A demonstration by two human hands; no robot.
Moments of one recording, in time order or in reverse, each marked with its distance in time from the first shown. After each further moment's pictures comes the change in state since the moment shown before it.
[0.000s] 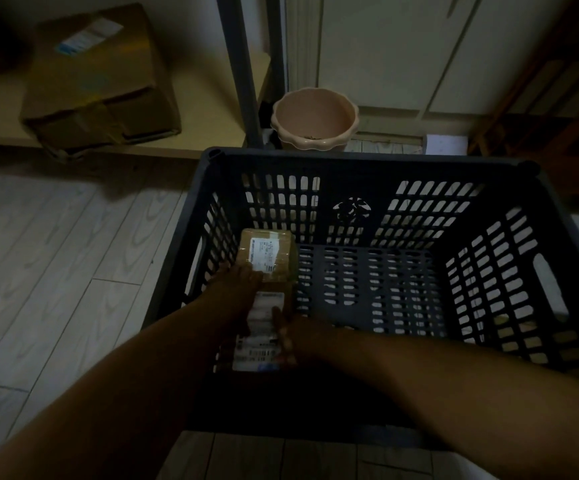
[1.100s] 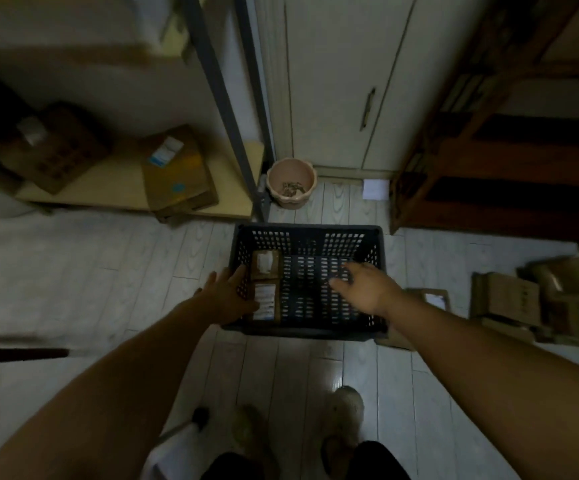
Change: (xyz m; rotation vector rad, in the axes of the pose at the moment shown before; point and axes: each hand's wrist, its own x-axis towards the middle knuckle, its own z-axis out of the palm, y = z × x) left_hand -0.374 0.022 -0.314 -0.623 -0.143 -0.268; right_hand -0.460 -0.064 -0.228 0.443 0.334 0.297
